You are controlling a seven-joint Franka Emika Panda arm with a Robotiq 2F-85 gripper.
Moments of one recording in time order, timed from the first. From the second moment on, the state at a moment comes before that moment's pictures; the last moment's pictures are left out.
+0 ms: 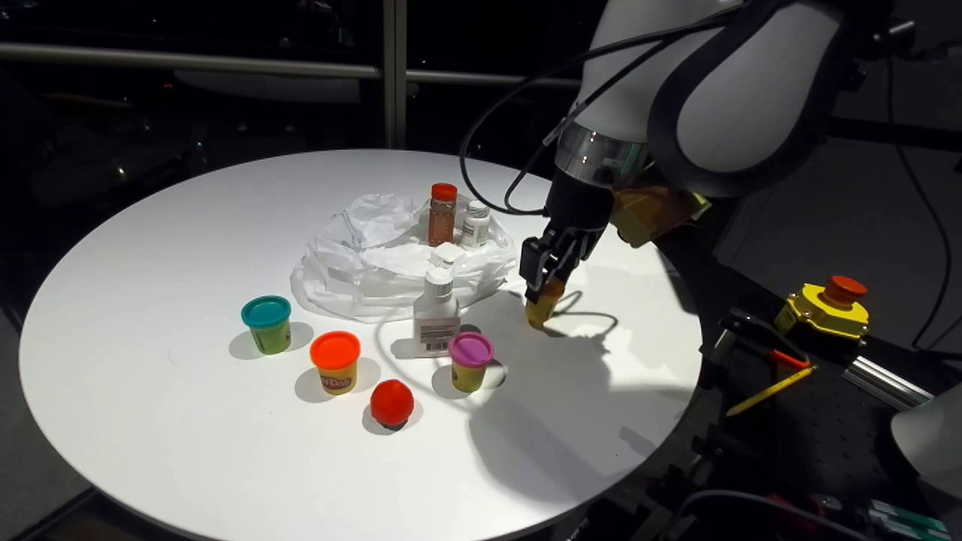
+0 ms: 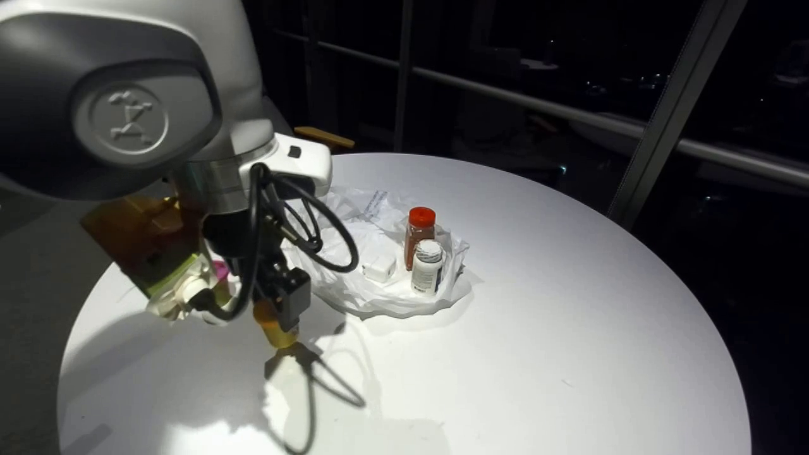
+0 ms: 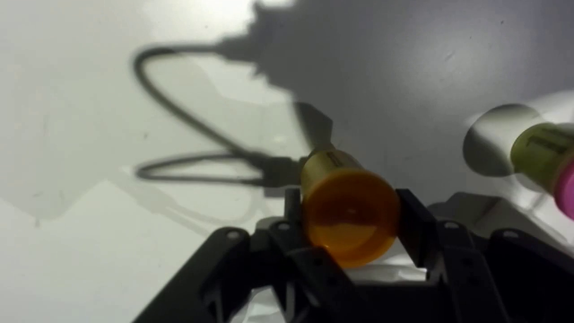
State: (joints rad) arm 0.28 0.27 -0.17 -2.64 -0.02 3.02 0.30
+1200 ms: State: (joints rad) arm 0.11 0.38 -0.11 -2.26 0.06 2.87 0.42
